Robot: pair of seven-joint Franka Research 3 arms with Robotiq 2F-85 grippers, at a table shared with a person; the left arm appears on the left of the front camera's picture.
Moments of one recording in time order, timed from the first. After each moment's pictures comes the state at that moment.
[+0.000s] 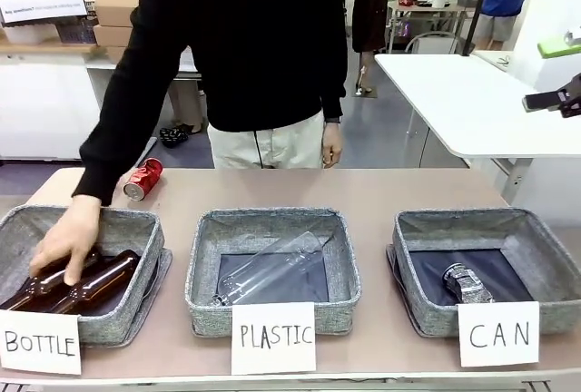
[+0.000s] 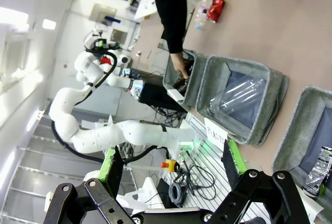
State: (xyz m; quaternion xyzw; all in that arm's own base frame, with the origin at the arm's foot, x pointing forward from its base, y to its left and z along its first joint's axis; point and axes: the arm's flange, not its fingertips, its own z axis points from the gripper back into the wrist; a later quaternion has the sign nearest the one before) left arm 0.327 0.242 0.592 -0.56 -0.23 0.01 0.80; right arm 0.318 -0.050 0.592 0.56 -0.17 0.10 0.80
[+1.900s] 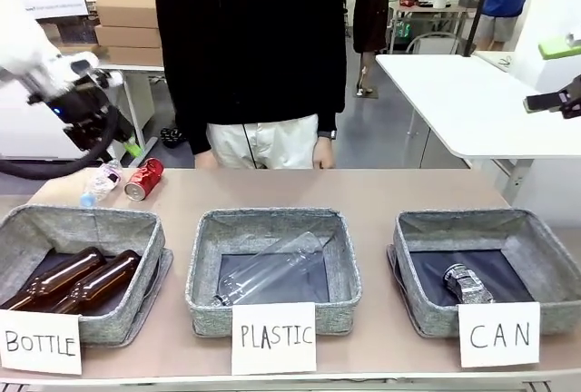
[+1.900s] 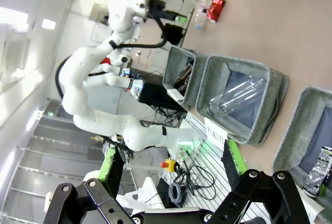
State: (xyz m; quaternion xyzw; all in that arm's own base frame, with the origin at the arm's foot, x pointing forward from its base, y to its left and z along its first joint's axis) left arm 0.588 -0.002 0.432 -0.20 -0.08 -0.18 0.96; right arm 0.318 -0.050 0.592 0.56 -0.17 0.10 0.80
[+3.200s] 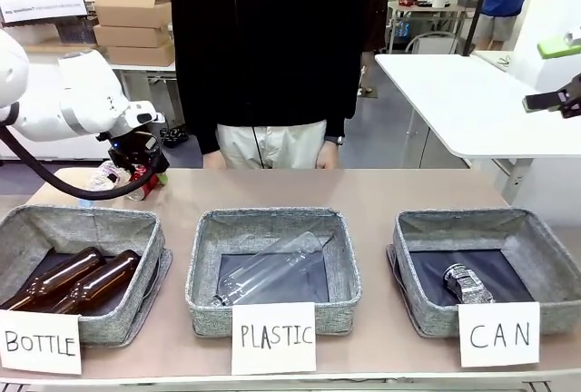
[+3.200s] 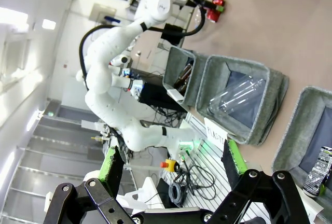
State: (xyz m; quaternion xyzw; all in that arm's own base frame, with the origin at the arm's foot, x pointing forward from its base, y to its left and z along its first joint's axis) left arm 0.699 -0.030 0.312 -0.06 -0.10 -0.17 0.98; right arm 0.318 -0.050 0.592 0.56 -0.17 0.10 0.80
